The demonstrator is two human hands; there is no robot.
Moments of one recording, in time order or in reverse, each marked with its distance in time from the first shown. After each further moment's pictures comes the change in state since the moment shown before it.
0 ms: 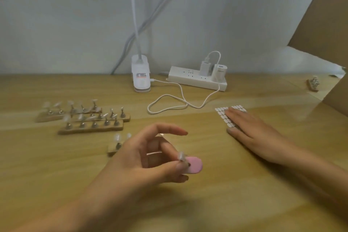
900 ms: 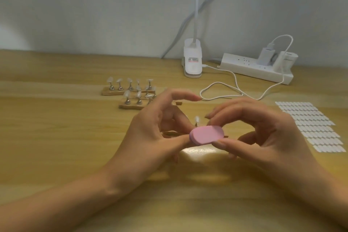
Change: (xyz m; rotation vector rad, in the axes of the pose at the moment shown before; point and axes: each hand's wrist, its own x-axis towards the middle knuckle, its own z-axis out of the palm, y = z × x) left_hand -0.015 0.000 -0.053 0.386 0.238 0.237; right_hand -0.009 -0.155 0.003 1.042 0.213 -0.555
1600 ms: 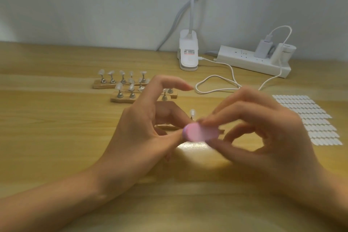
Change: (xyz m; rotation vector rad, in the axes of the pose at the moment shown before) left_hand -0.003 0.002 0.004 0.056 0.040 0.057; right_hand 0.000 0.001 -0.001 -0.217 0.008 -0.222
